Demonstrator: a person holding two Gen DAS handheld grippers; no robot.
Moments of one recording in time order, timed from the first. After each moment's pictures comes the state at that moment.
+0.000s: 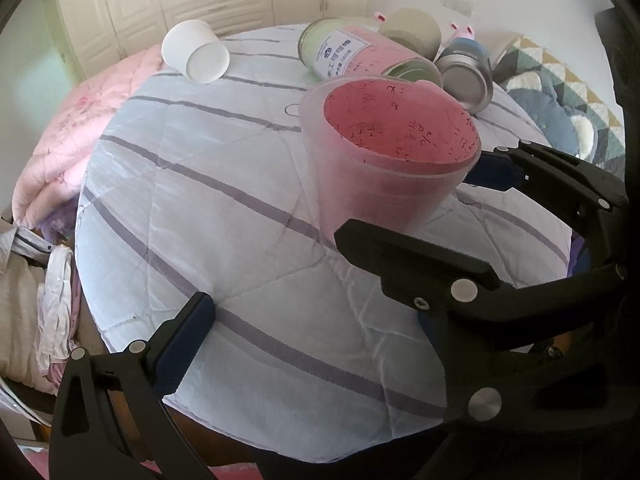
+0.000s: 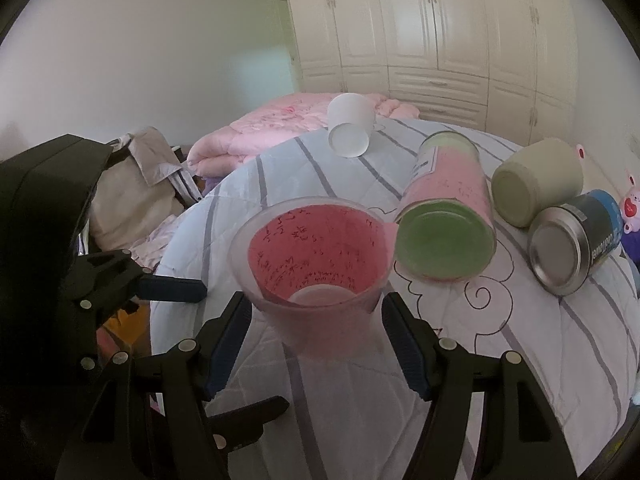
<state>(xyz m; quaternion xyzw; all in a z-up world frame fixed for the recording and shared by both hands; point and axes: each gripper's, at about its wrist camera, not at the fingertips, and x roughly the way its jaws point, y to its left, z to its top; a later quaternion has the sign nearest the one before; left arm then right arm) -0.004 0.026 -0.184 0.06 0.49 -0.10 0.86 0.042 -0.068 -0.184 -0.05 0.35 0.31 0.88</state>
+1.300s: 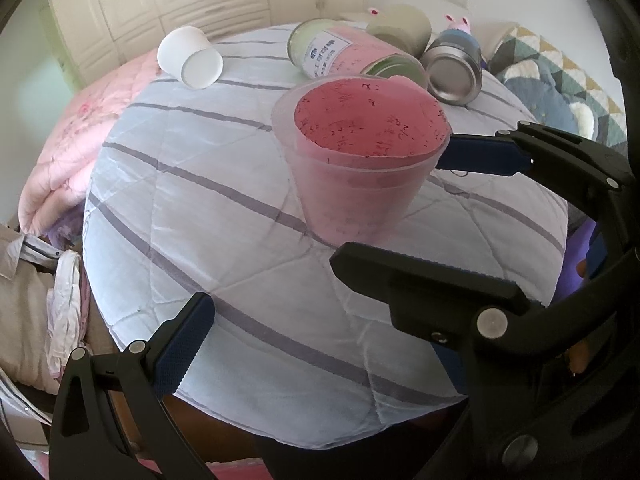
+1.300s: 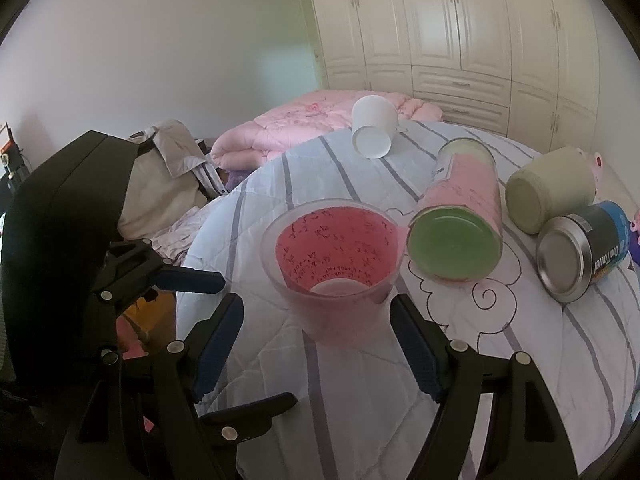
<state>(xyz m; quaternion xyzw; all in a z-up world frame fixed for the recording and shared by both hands) -0.012 0.012 -0.178 0.08 0.49 -0.10 0.86 0.033 -0.073 -0.176 -0.05 0.35 0.36 0.86</state>
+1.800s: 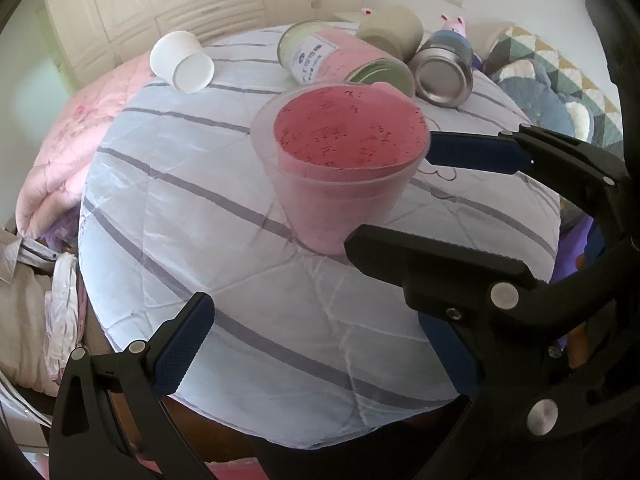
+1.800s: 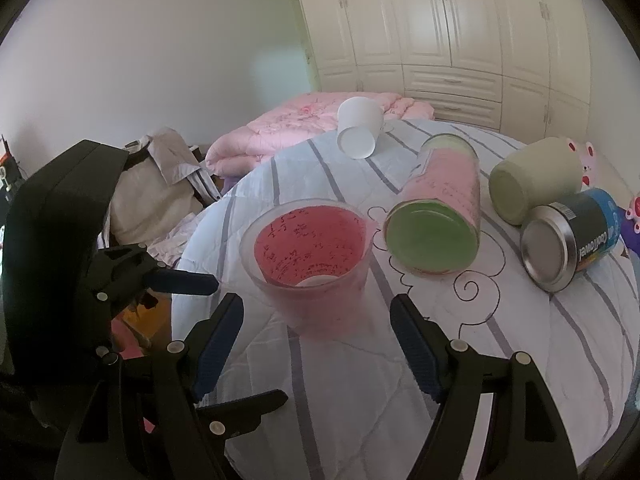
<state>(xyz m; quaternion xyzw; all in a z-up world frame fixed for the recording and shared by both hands) -0.009 0.003 -0.174 0.08 0.49 -0.11 0.86 0.032 -0.090 -0.173 -0.04 0.36 0.35 0.87</state>
